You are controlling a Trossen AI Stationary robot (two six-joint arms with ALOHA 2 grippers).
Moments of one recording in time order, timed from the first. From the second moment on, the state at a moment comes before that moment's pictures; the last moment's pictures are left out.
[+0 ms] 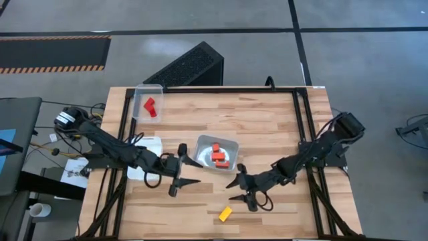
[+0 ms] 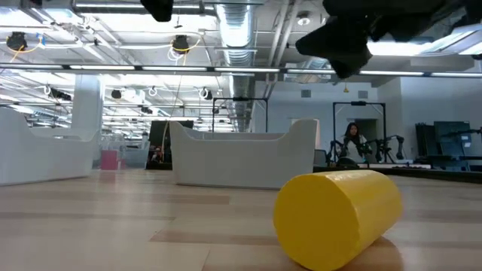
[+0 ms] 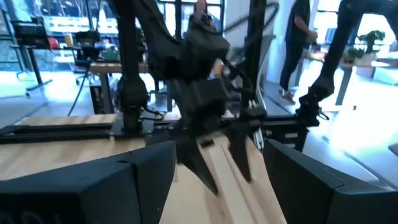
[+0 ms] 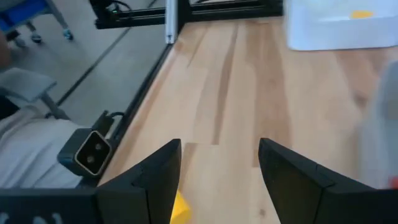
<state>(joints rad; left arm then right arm) -0.45 1.29 0.60 0.68 -0.27 -0.05 0.52 1.59 0.77 0.42 0.22 0.29</state>
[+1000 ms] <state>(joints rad) -0.38 1.29 0.58 0.69 -0.29 -0.13 0.59 2.04 0.87 0.60 0.11 0.26</state>
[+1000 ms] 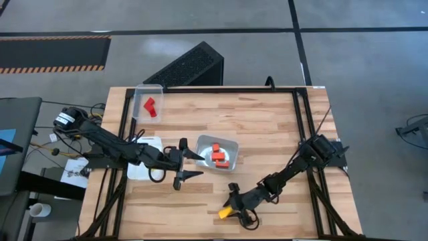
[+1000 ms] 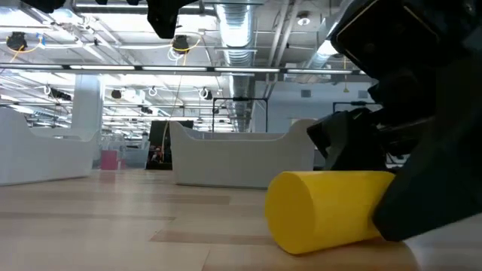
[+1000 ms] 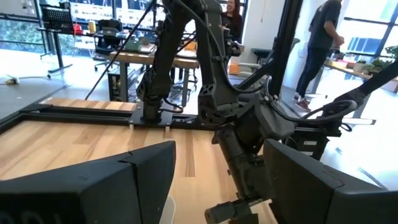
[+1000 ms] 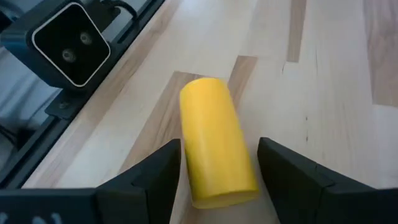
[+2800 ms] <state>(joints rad) -0.46 1.48 0.72 0.69 -0.46 0.29 0.29 1.59 0.87 0.60 -0.03 0.47</state>
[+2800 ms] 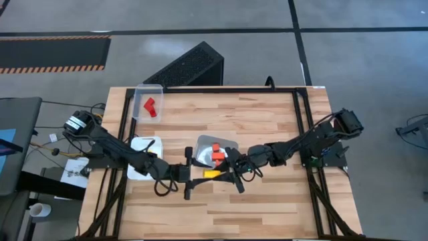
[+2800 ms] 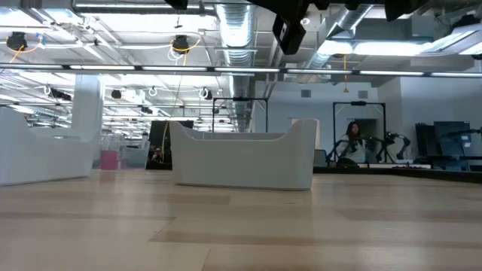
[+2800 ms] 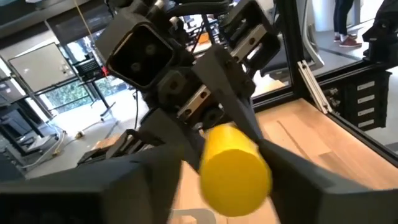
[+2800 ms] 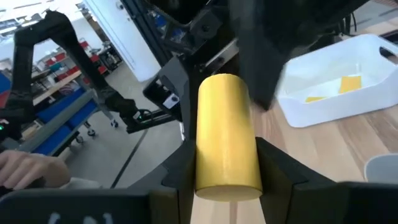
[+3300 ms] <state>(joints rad) -0.49 1.08 0.73 0.00 -0.73 0.05 0.23 1.39 0.87 0.28 -0.26 0.54</state>
